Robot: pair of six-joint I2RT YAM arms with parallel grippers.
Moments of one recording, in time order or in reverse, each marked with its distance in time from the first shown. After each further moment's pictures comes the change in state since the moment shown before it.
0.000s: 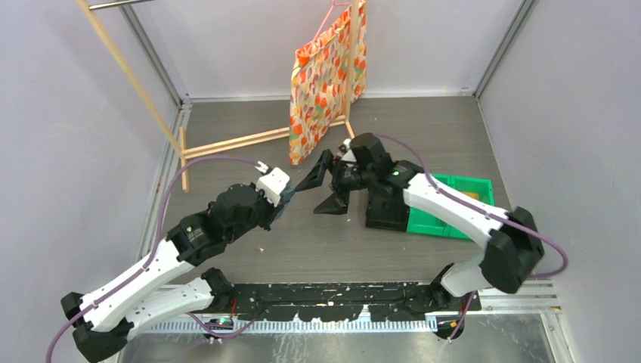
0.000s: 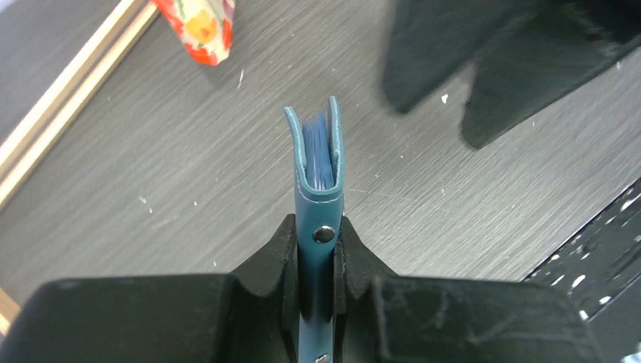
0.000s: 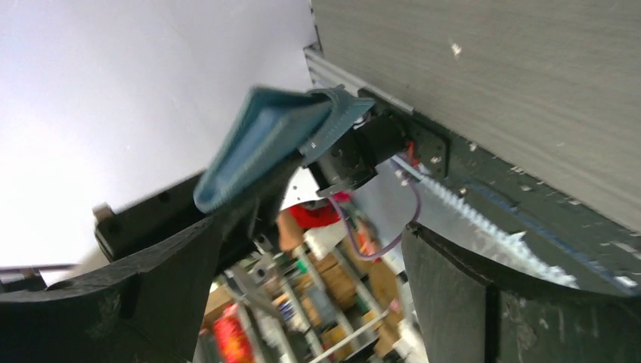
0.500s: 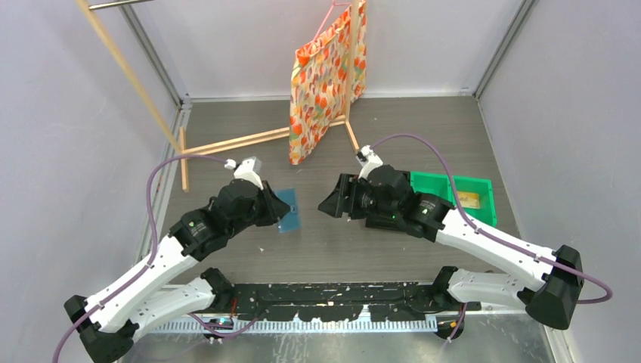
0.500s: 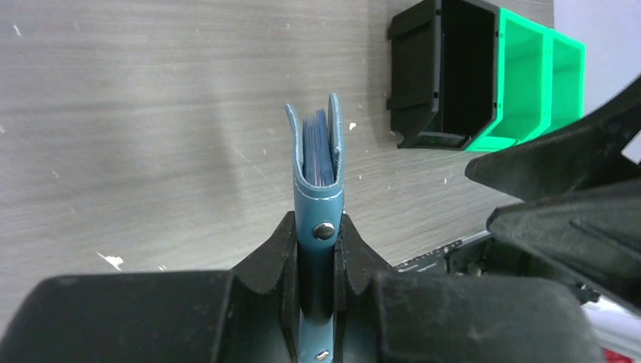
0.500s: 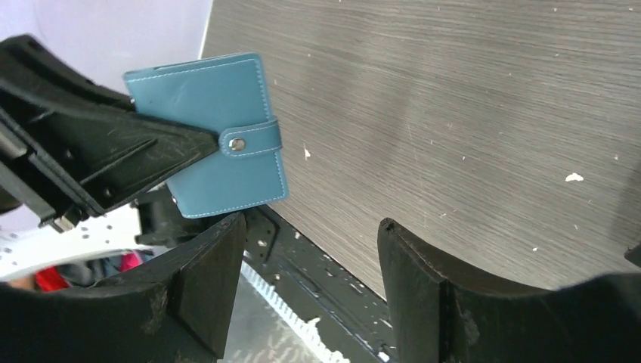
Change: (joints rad) left arm 0.085 0.065 0.077 -0.111 0.022 -0.811; right arm 0.143 -0.387 -0.204 -0.049 0.594 -0.538
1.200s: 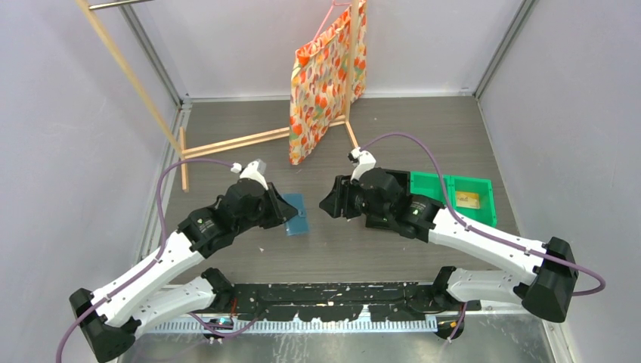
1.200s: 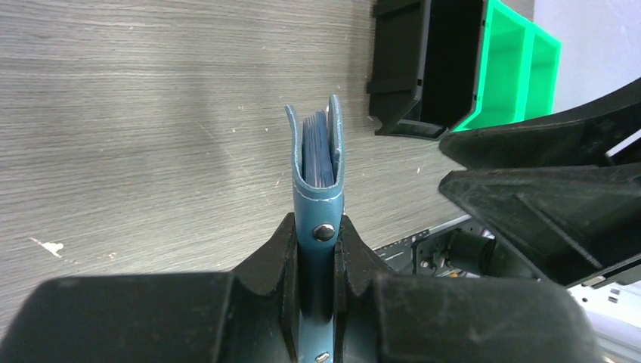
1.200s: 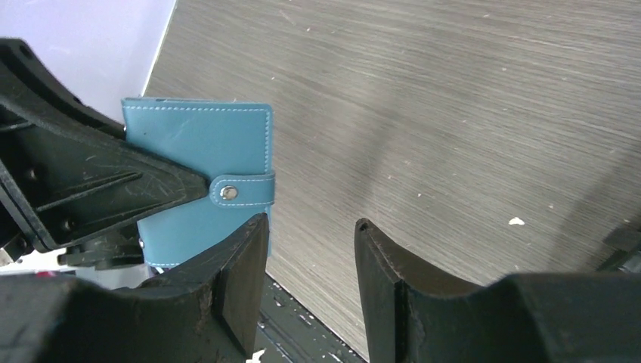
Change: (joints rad) left arm 0.000 0.036 -0.057 0.033 0.074 -0.174; right arm 0.061 0.047 -0.019 0.064 0.149 -0.183
